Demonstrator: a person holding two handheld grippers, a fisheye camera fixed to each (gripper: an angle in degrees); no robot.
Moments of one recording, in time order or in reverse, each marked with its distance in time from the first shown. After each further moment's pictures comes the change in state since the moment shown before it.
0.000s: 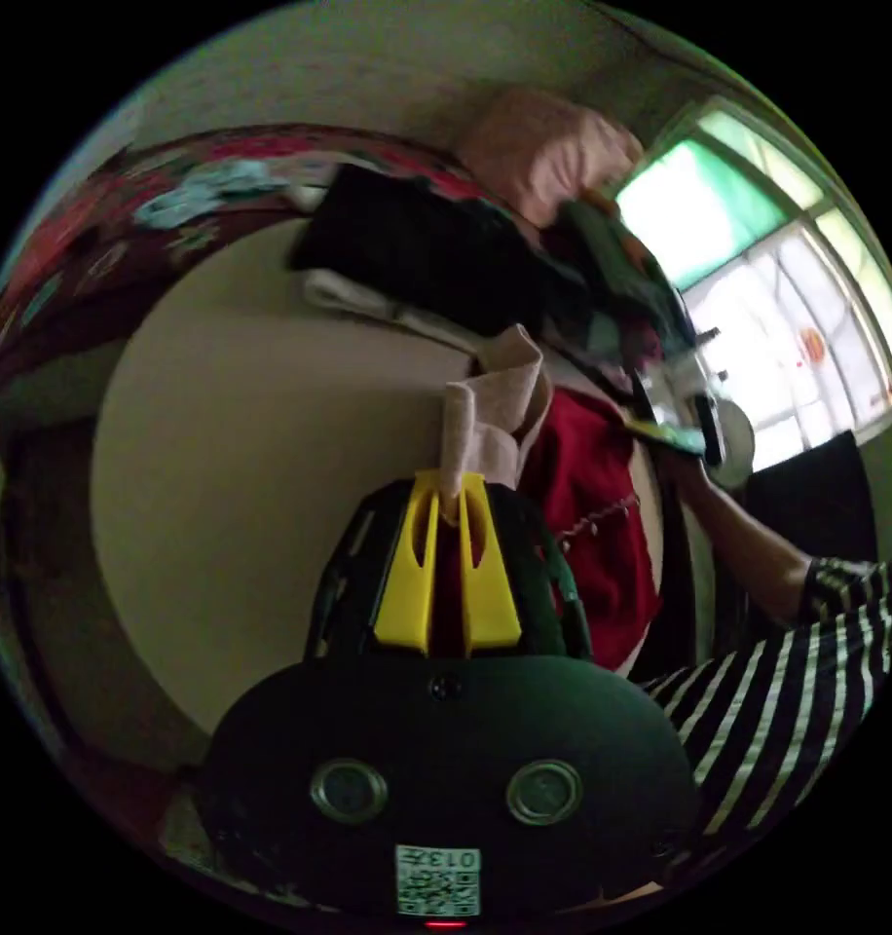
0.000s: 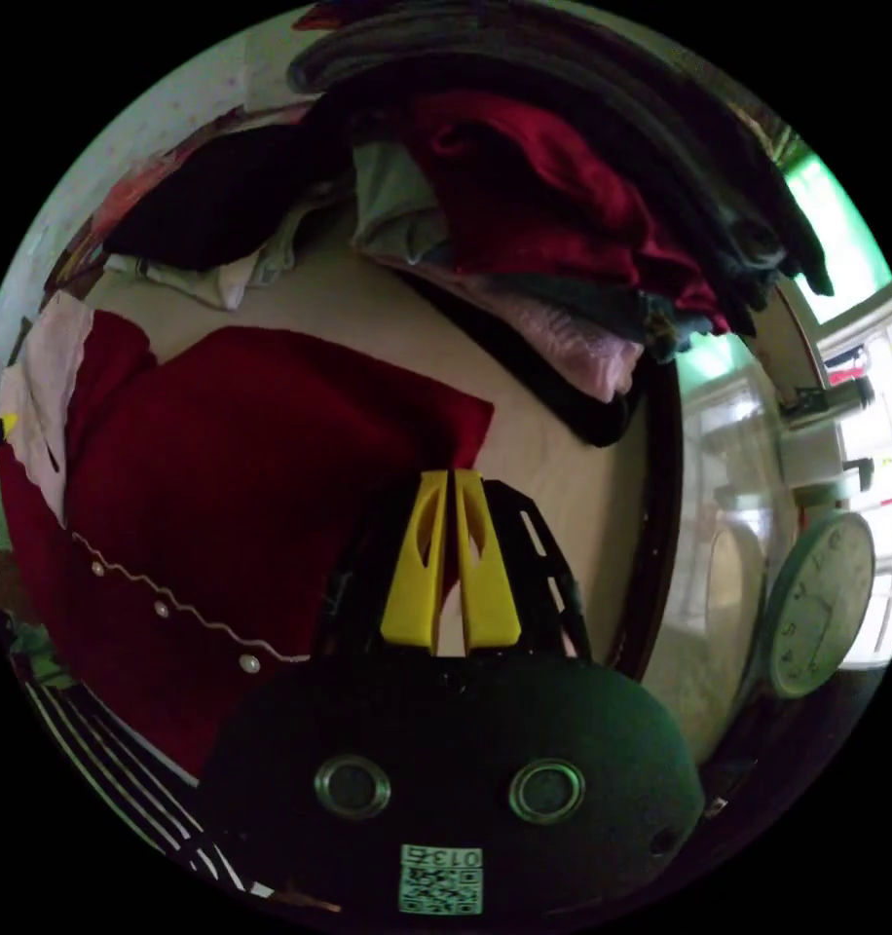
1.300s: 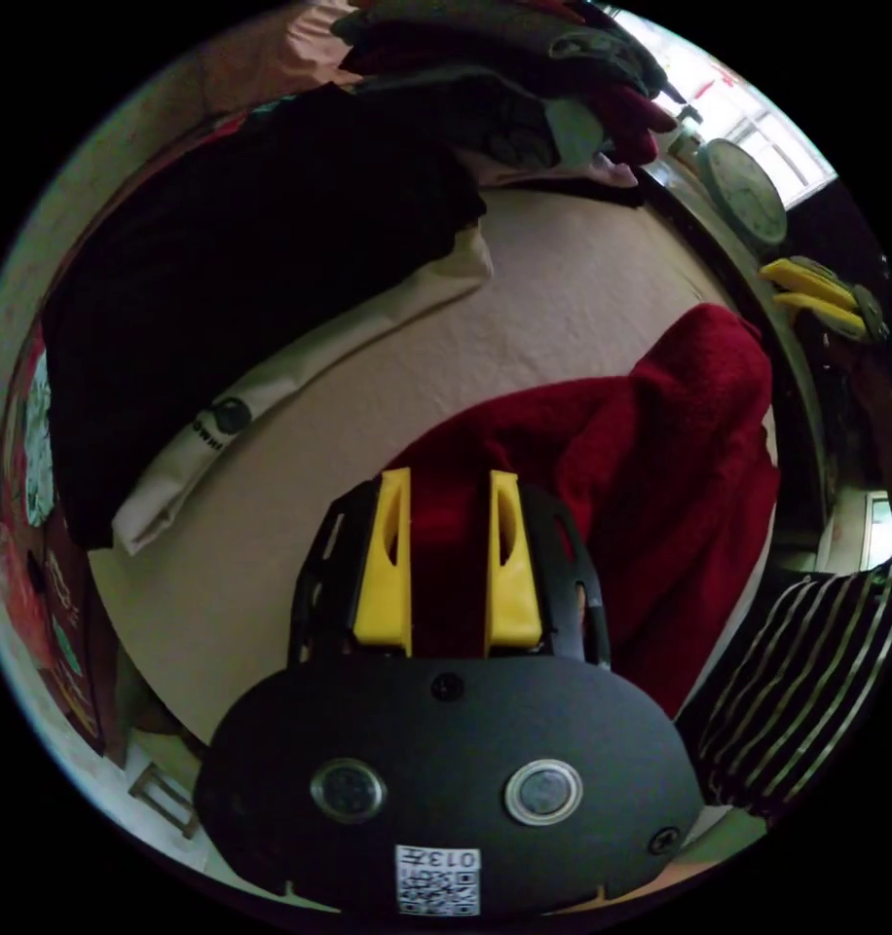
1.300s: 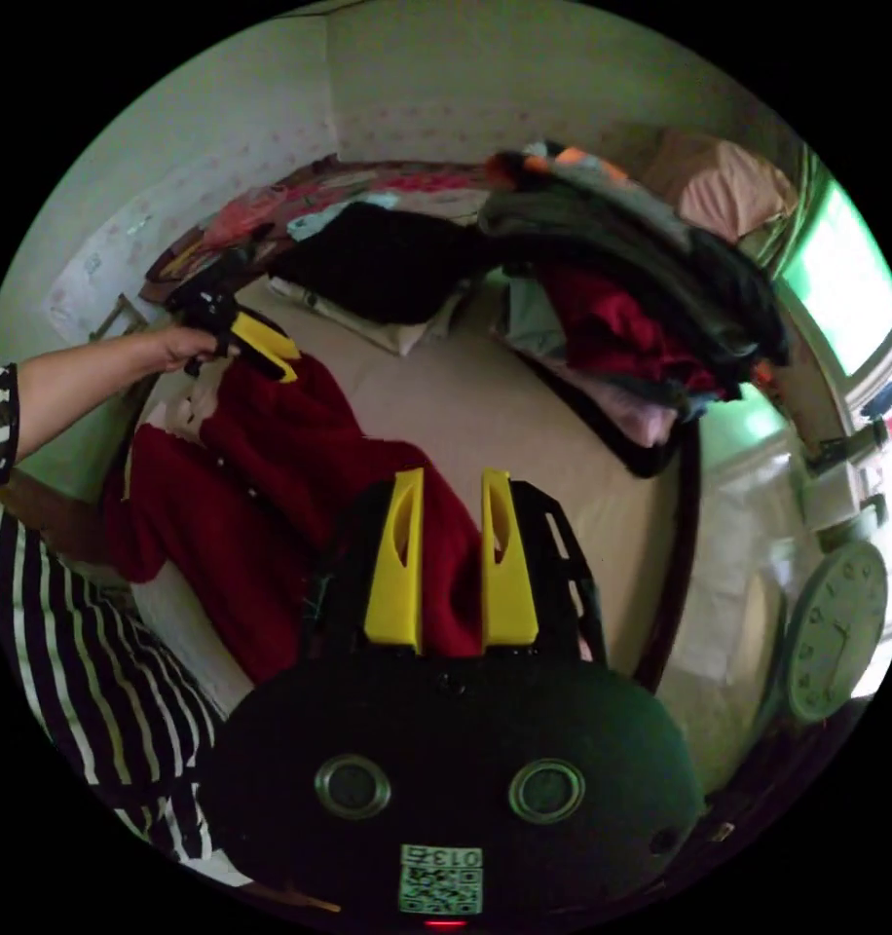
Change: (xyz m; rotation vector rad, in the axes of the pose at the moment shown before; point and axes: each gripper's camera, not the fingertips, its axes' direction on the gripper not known) left arm 0.208 -0.103 0.247 -0.452 -0.192 0.695; right arm -0.071 0.036 -0.092 0.142 -0.219 -0.146
